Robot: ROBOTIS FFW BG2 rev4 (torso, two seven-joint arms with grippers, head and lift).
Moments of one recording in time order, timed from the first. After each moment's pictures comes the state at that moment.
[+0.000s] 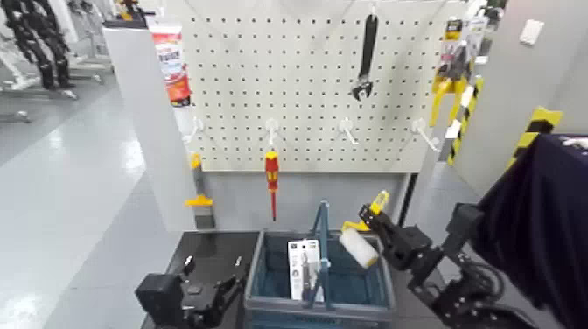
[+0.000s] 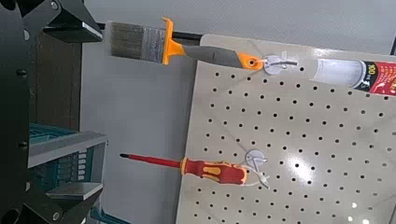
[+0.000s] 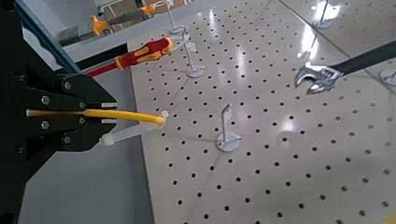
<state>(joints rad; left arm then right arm) 0.11 0.15 -0.24 -1.54 0.29 -0.21 0.05 -0.12 -0.10 0.01 -1.46 -0.47 0.13 0.59</state>
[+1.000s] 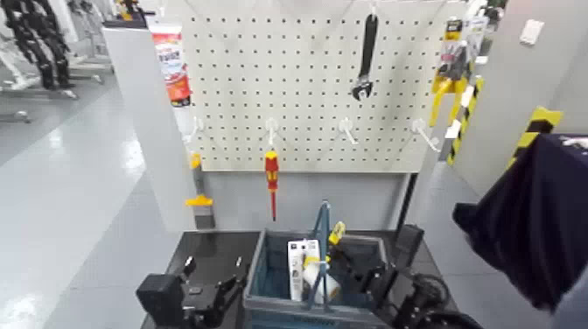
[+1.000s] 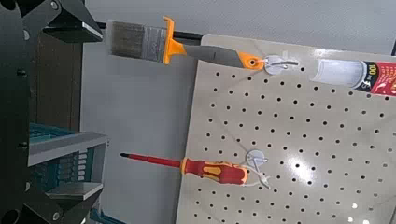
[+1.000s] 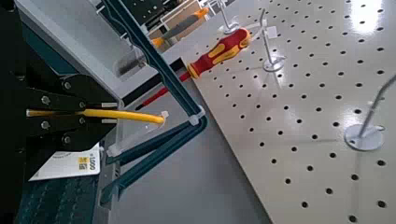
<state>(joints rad) 0.11 0.15 -0.24 -1.53 0.29 -0.21 0.05 -0.24 -0.09 0.19 -1.16 -0.58 0.16 0.59</state>
